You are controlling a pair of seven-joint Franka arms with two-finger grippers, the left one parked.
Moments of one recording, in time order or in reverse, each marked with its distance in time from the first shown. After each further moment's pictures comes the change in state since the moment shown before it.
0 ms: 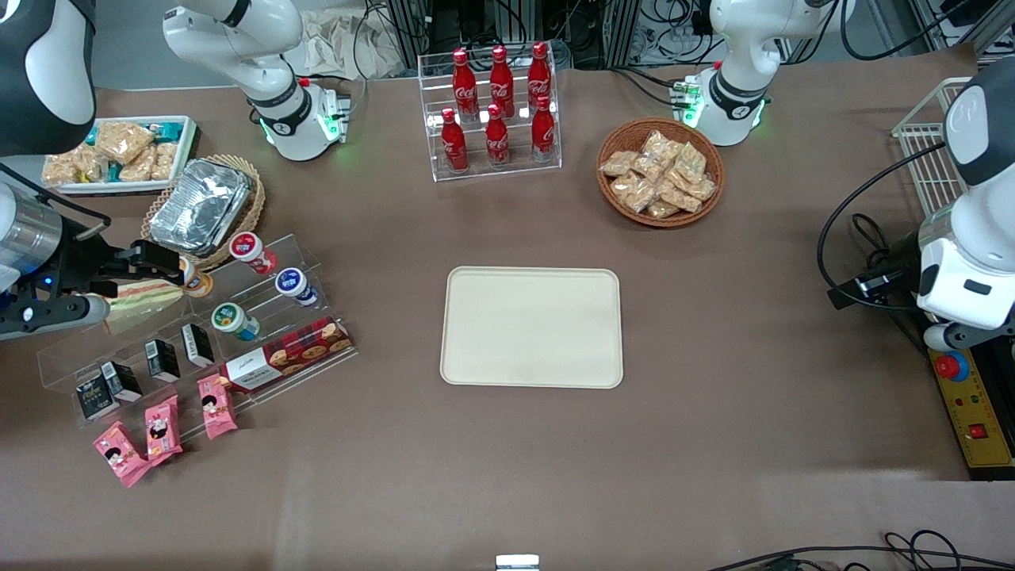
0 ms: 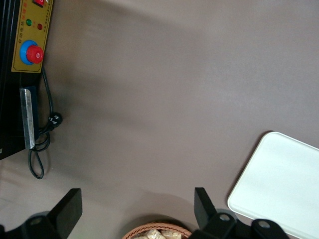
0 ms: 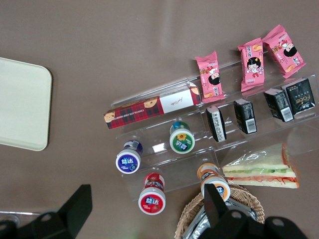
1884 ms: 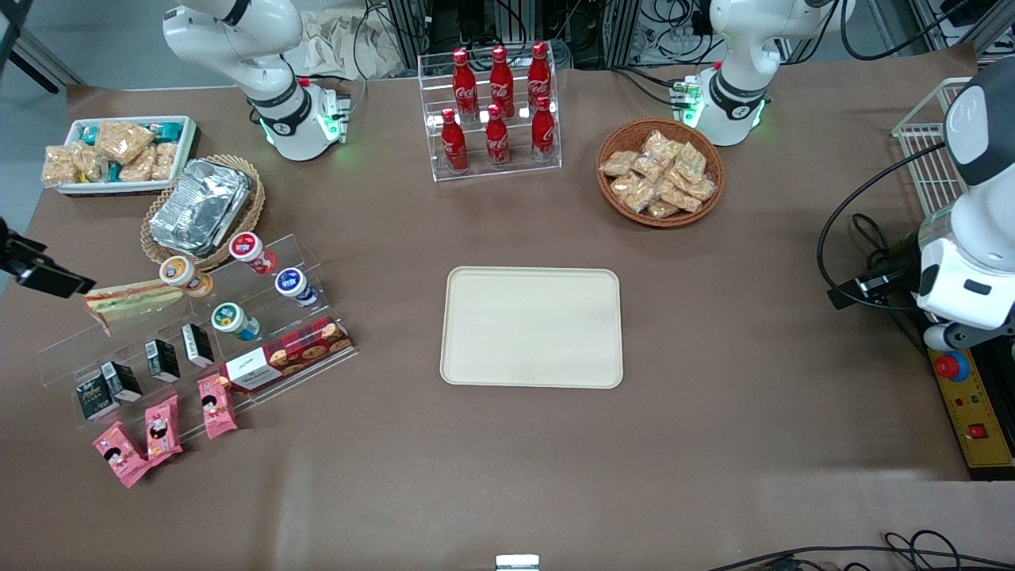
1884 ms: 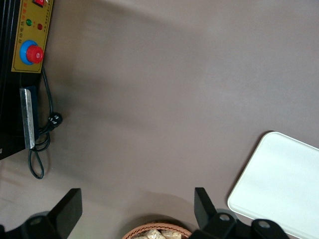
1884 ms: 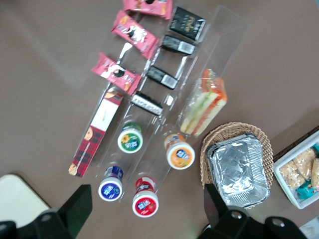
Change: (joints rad) arm -0.015 -0.025 -0.205 0.000 -0.018 -0.048 0.583
